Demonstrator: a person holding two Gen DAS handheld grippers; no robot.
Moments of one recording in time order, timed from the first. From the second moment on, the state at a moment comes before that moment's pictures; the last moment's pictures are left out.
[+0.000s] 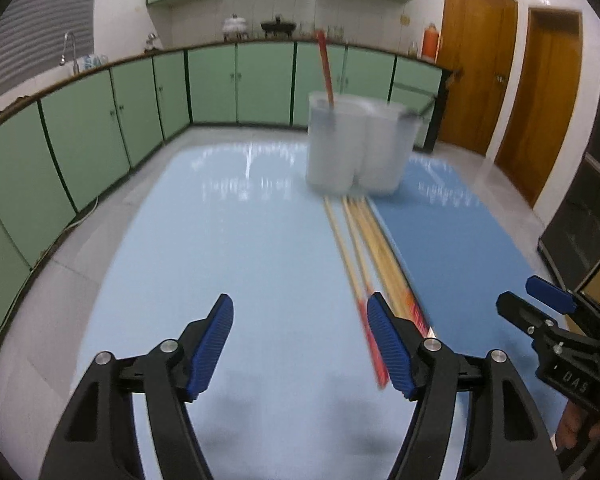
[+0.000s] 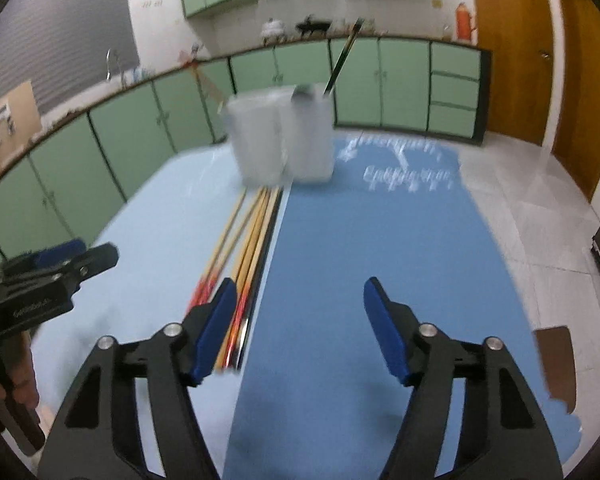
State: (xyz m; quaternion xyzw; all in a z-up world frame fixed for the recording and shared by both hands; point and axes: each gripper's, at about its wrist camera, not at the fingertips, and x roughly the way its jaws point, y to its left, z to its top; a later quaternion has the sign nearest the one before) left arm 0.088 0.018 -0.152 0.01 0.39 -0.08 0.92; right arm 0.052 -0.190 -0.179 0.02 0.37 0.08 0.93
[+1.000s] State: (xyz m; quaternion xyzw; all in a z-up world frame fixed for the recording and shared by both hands) left arm 0.076 0.012 -0.197 0.00 0.44 -0.09 0.89; right arm 0.053 -0.182 -0.215 0.00 0.41 0.09 0.91
